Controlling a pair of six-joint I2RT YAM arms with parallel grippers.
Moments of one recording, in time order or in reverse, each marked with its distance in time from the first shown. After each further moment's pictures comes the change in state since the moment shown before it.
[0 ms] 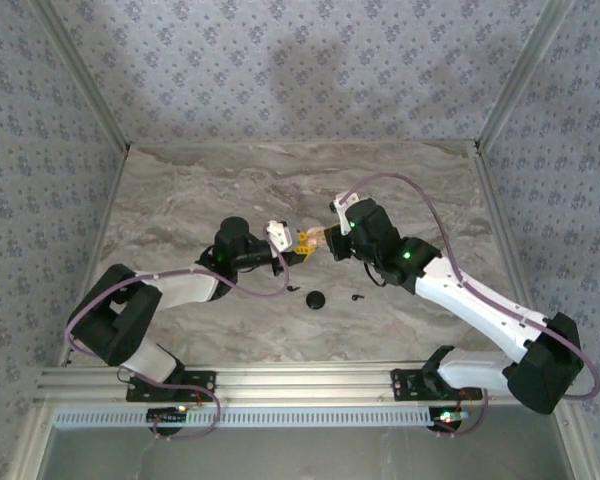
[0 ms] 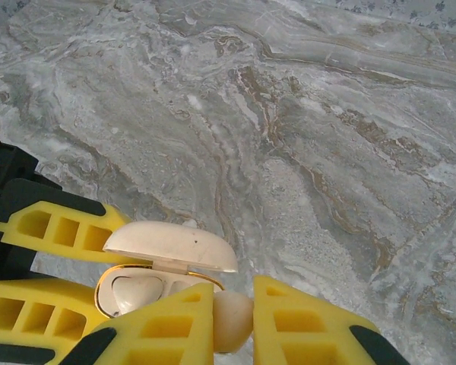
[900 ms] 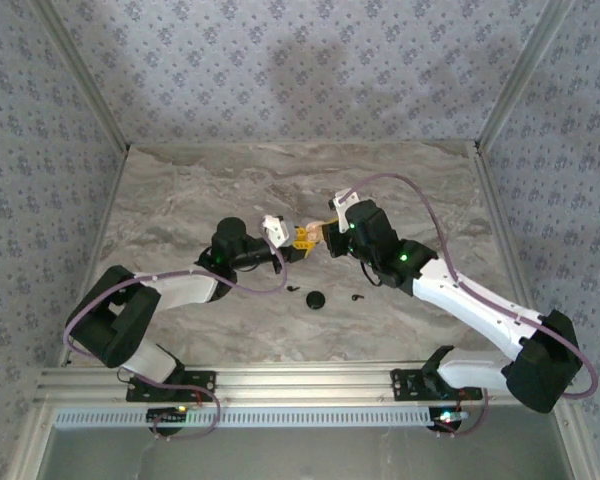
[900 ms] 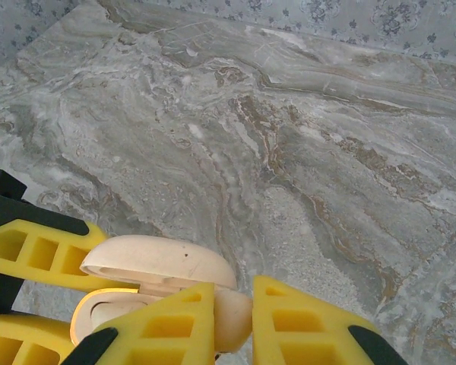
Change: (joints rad) left arm 0.000 -0.009 -0.007 0.079 -0.011 -0.131; right arm -0.001 0.007 -0.046 0.127 0.018 0.000
